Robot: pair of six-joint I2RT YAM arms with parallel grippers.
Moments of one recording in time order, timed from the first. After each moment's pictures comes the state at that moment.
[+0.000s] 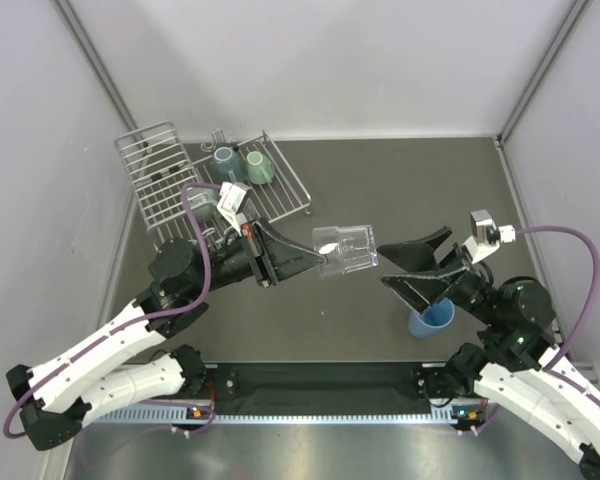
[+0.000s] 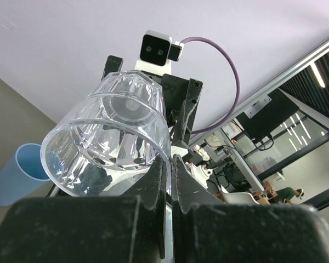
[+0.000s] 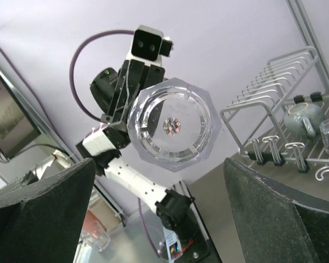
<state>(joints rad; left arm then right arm) -0.92 0.81 0.88 0.28 0.40 -1.06 0.75 0.39 0.57 0.29 -0.33 0.81</state>
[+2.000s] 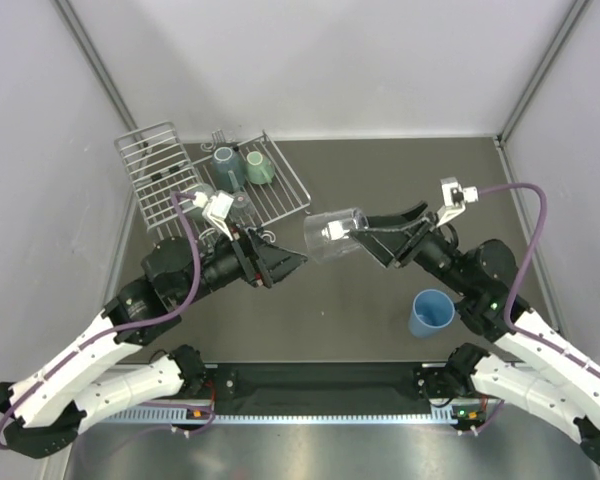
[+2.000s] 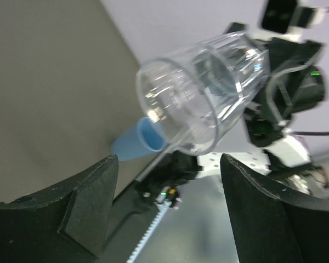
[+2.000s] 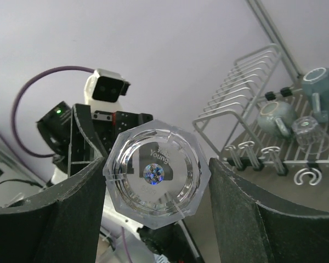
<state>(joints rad) -0.92 0.73 0.97 -0.24 0.12 -0.86 0.76 0.68 0.68 0.39 -0.22 0.83</state>
